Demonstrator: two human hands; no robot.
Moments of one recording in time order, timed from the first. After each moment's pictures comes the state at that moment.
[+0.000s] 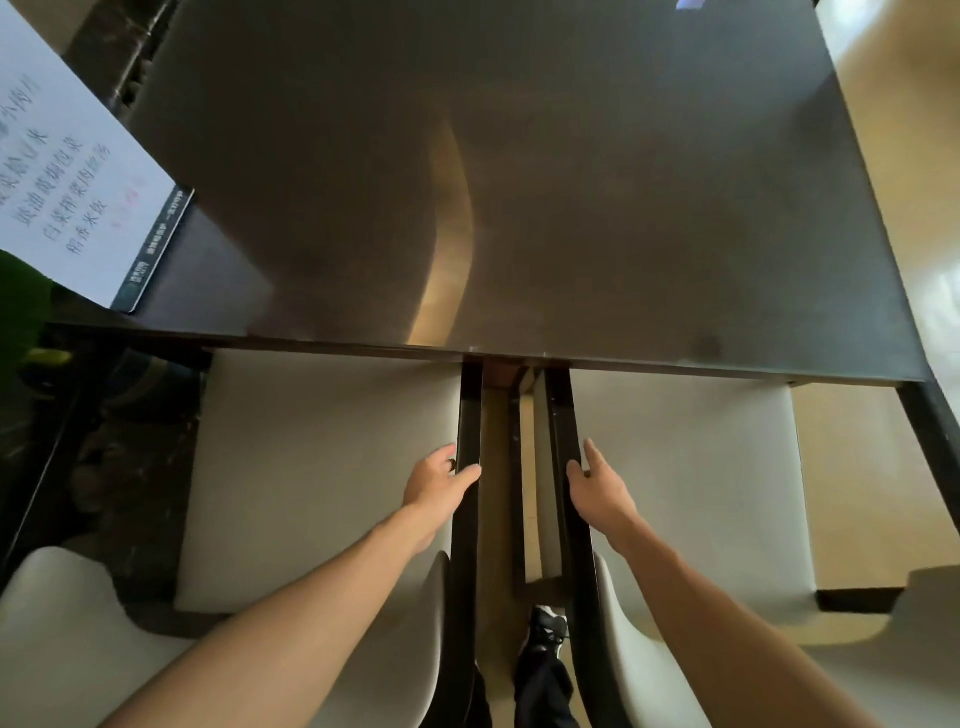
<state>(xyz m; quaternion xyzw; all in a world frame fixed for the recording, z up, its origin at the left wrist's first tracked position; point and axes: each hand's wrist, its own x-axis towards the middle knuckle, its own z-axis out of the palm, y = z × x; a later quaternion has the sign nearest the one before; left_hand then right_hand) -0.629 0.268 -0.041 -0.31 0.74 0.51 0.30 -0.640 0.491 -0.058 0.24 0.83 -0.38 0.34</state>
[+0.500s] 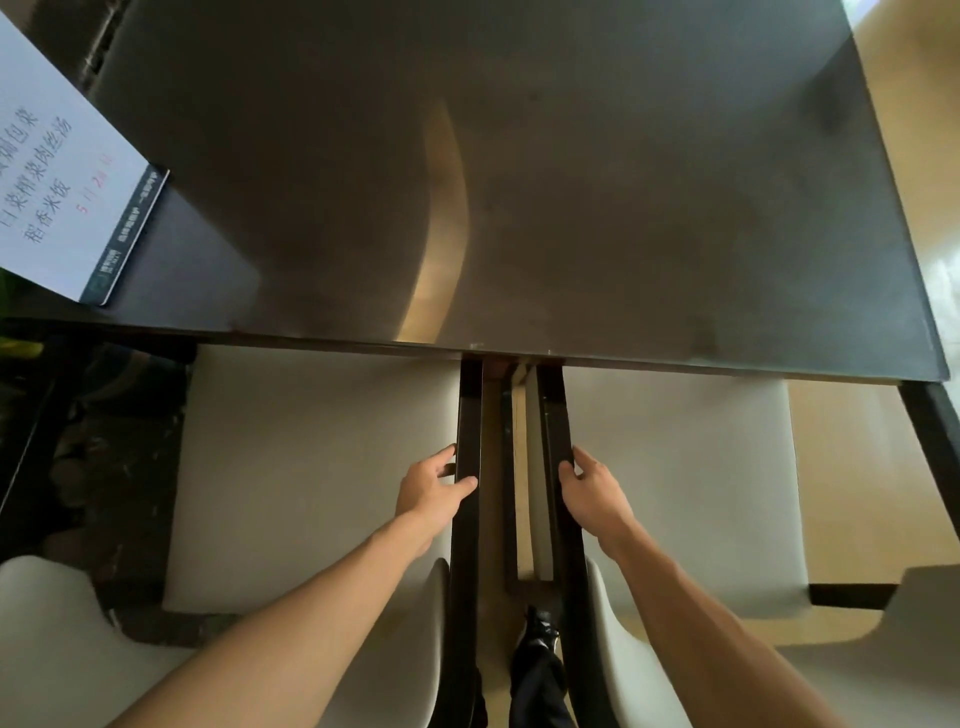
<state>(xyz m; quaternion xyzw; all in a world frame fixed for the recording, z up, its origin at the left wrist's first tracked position) -0.630 0.267 -0.057 -0.30 0.77 0.48 0.30 -0.642 0.485 -0.075 0.25 0.83 -0.38 0.33</state>
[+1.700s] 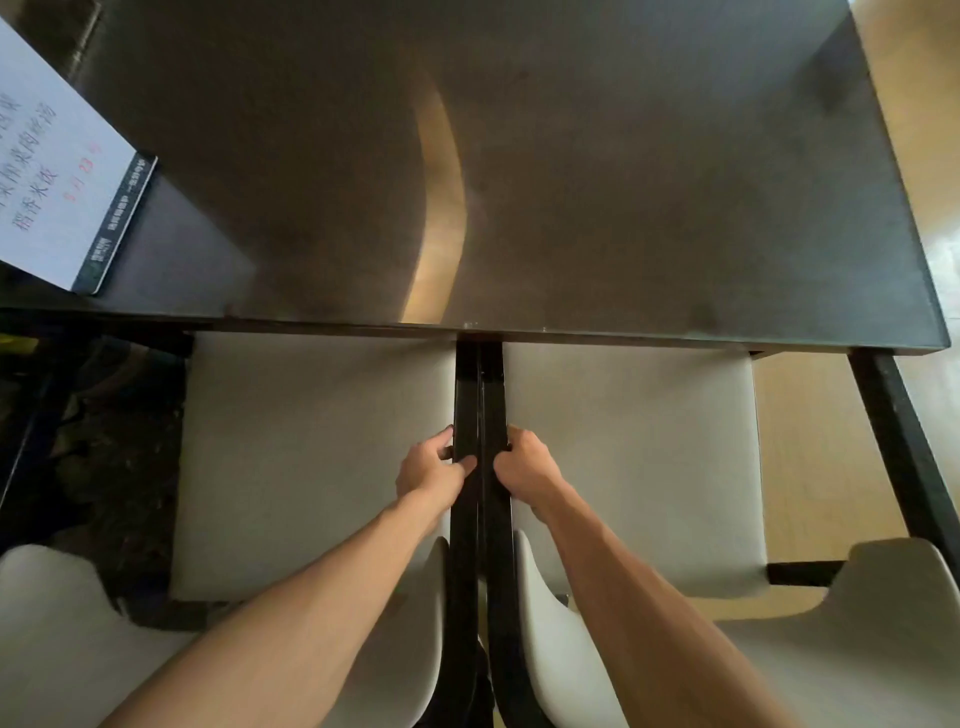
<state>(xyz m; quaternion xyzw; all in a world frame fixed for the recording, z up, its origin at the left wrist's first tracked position) -0.630 0.271 -0.066 -0.32 0.79 0.43 0.29 -0.653 0.411 -0.077 0.20 0.80 -0.40 0.41</state>
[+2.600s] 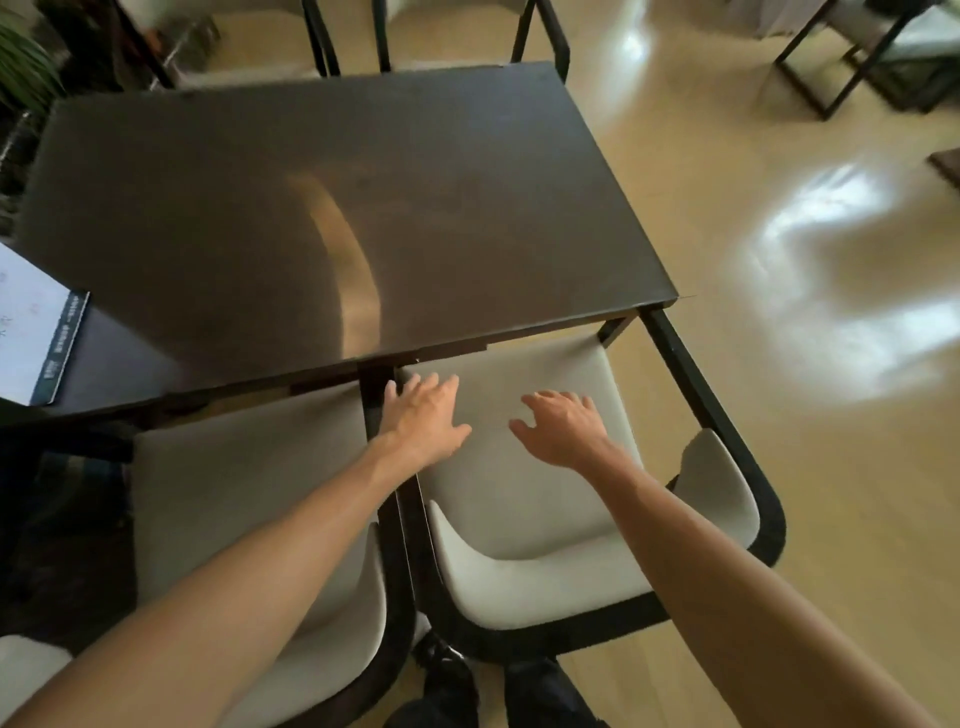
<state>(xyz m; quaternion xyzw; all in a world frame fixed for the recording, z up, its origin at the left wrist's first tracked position) -0.625 0.373 0.126 0.19 0.96 0.07 0.19 -0.578 0.567 0.117 0.07 0.97 -0.10 0.23</state>
